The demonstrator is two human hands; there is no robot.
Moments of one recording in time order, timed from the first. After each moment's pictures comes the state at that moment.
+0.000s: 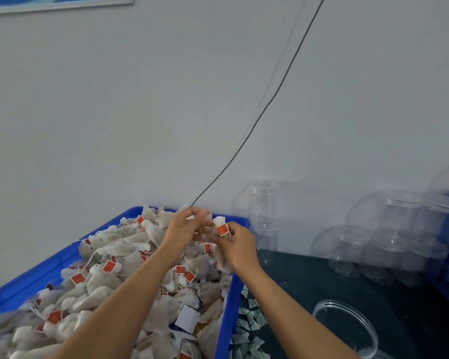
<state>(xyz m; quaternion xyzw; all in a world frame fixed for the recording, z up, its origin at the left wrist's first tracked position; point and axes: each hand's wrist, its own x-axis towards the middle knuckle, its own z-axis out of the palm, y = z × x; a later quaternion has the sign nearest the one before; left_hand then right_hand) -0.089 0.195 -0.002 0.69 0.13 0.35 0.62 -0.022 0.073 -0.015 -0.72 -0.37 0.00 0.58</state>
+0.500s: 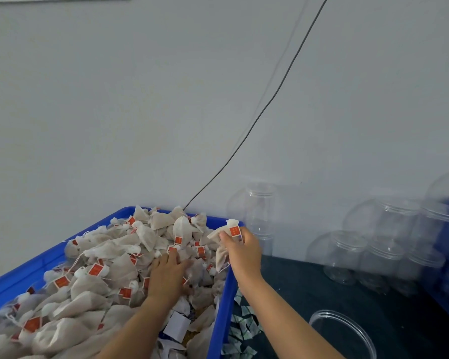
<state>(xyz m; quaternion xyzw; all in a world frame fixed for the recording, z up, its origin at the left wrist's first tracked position) -0.085 0.217 -0.109 0.94 0.30 0.16 -0.06 -0.009 0.066 -0.027 -0.68 -0.27 0.03 0.68</state>
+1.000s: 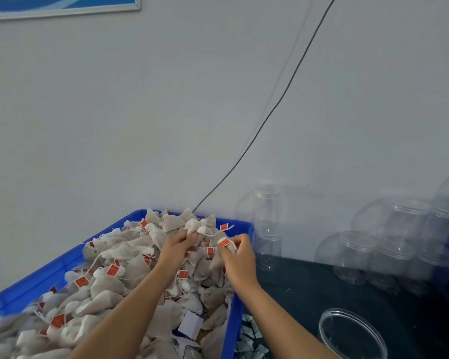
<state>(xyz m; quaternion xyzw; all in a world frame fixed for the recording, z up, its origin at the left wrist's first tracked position) -0.100 0.211 -0.037 0.70 0.22 0.34 0.59 -0.027 0.080 -0.041 -0.69 -0.30 0.04 0.66</state>
